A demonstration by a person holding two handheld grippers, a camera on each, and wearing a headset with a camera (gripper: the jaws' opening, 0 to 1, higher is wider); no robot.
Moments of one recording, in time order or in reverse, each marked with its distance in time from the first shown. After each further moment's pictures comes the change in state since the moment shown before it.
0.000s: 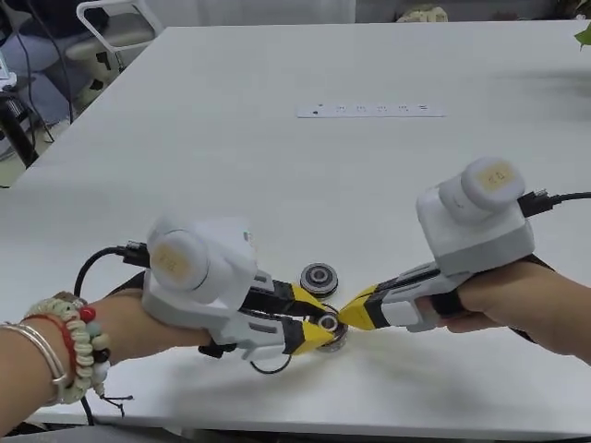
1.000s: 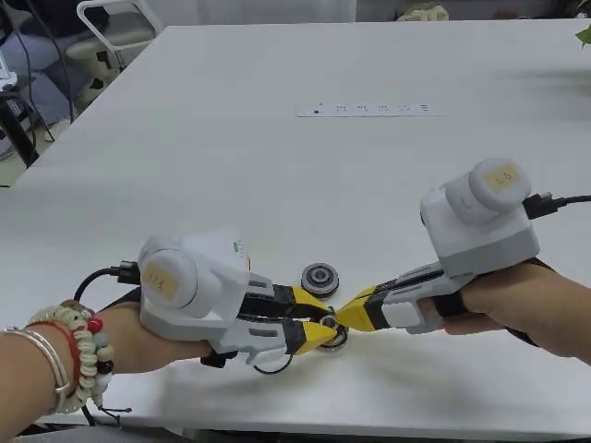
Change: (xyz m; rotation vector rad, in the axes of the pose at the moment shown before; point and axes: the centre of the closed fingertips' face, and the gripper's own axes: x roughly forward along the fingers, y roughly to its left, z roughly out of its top) left arm 0.006 0.002 -0.003 -0.017 -0.083 0.028; right arm 0.000 0.007 0.003 0.008 -0.030 0.042
